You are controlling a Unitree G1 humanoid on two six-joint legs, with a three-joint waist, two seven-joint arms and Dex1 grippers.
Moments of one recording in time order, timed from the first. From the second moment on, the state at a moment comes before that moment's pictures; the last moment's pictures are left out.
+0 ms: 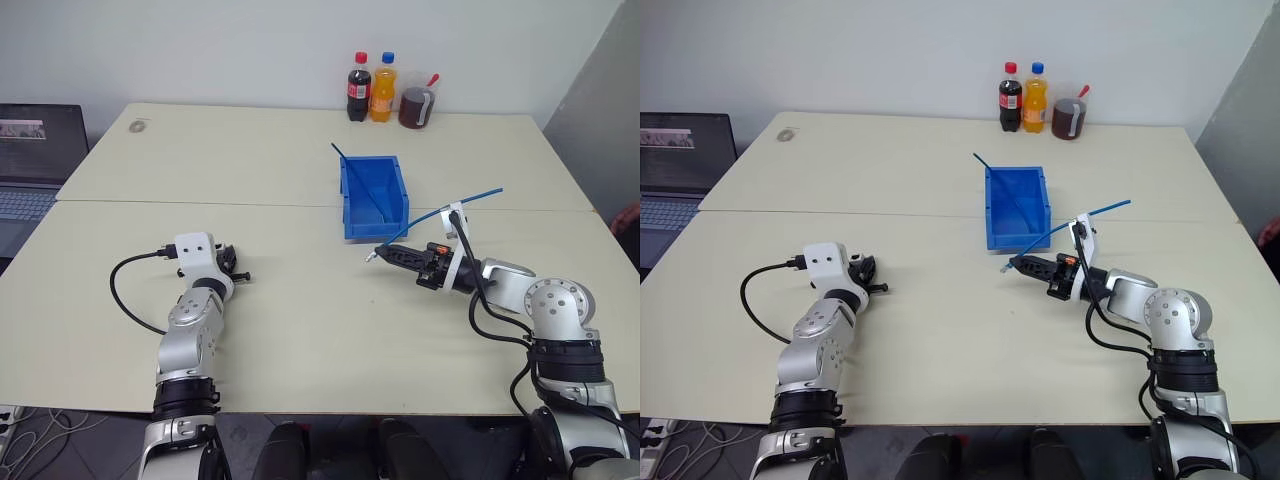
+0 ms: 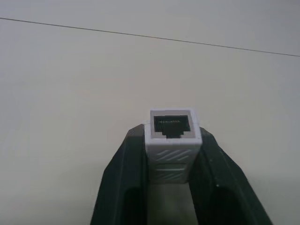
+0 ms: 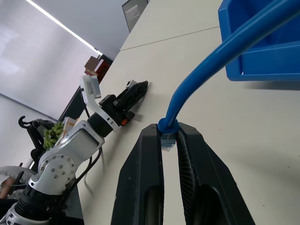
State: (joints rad) left arm -0.36 0.23 0.25 0.19 -0.20 0.34 -0.06; right arm -0.54 -0.39 -0.14 -0.03 1.03 1.12 0.45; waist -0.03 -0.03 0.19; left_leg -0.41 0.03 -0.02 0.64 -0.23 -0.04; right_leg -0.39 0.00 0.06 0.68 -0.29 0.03
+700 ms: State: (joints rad) left arm -0.65 0.41 -0.32 0.60 -0.13 -0.17 -1.26; right arm -0.57 -0.54 0.30 -0.24 0.49 0.67 0.78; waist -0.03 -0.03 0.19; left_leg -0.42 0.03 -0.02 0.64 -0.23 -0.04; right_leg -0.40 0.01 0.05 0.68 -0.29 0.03
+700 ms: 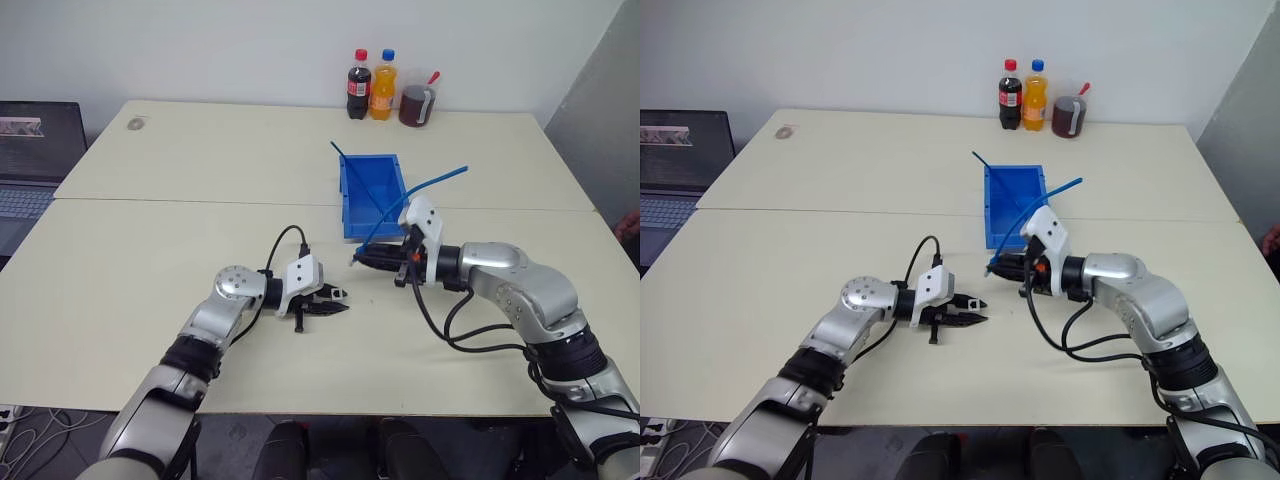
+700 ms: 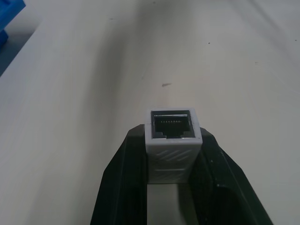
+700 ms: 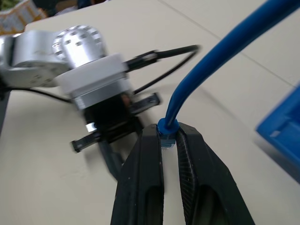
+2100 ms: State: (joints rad) left arm -0.61 0.36 -0.28 0.58 -0.11 -0.17 -1.32; right arm -0.65 -0.55 0.43 0.00 0.21 0.37 1.14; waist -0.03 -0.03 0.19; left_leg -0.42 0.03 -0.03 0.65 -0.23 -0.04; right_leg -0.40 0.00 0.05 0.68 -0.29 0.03
